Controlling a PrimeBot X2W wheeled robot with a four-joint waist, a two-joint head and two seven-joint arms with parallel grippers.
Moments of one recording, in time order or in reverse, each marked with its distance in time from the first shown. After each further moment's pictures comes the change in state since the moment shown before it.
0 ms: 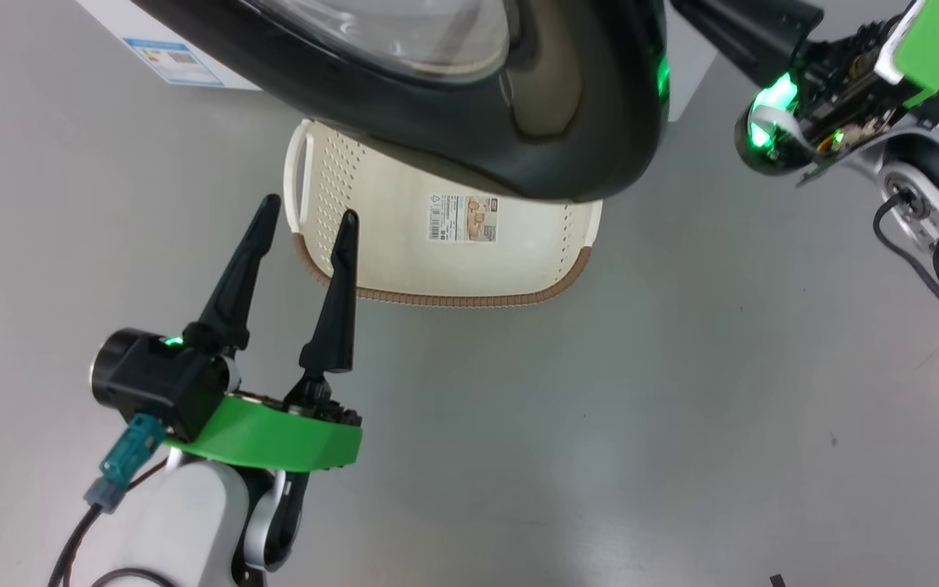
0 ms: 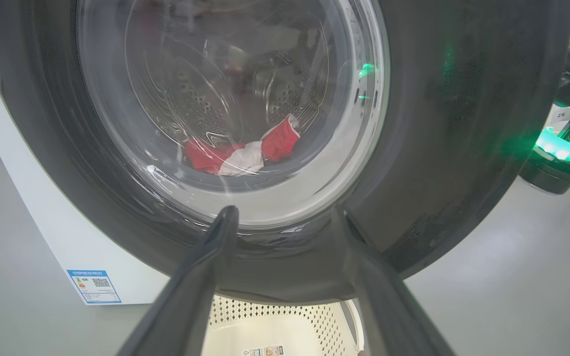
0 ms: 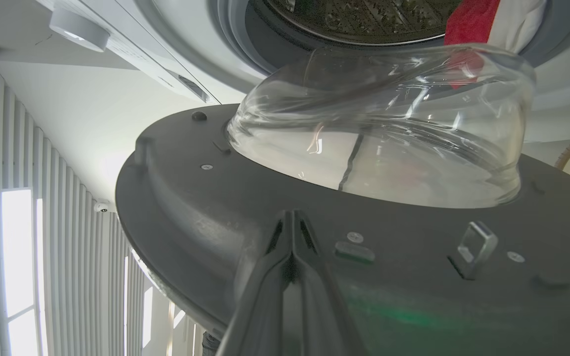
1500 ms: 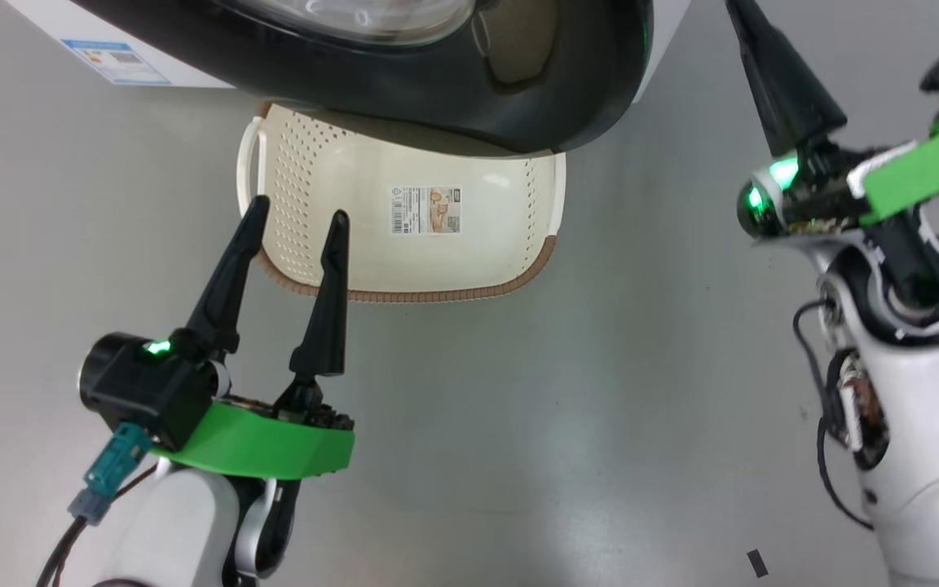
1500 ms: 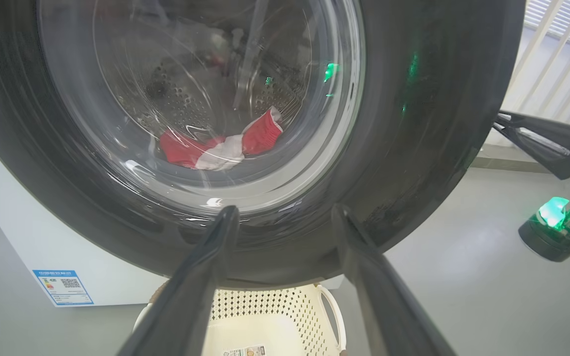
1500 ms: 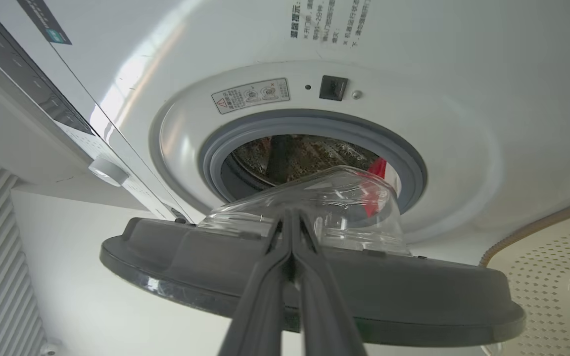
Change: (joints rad) left arm 0.021 0.007 0.016 -0.041 0.003 0.001 0.011; right arm 0.453 0.440 -0.643 -0.099 -0.667 0.000 -0.183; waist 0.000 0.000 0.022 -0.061
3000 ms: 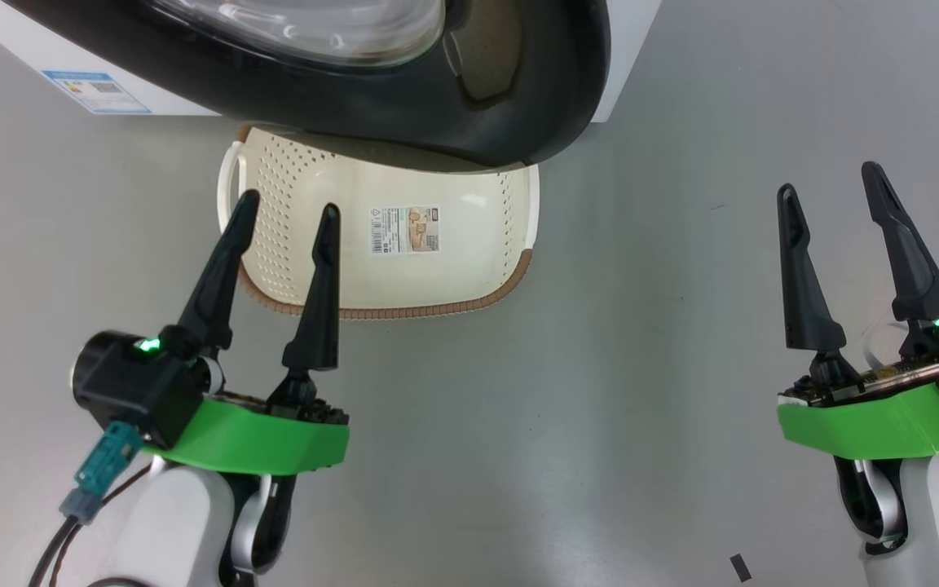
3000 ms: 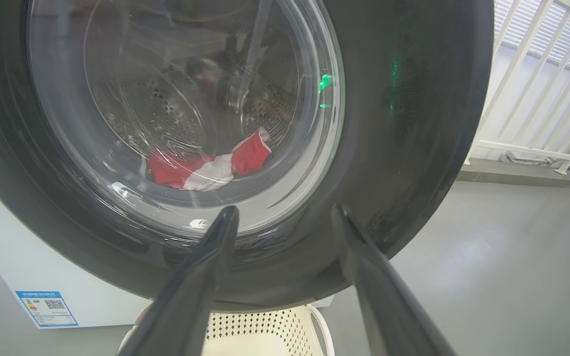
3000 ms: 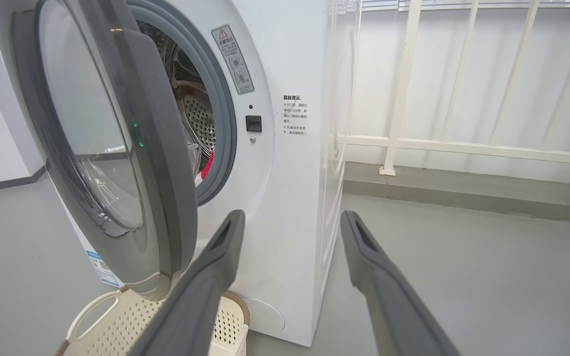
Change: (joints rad) left arm 0.001 -0.014 0.025 -0.001 0.008 -0.009 -0.001; right arm 0.412 0.004 -0.092 -0.246 -1.481 0.000 -0.485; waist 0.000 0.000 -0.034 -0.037
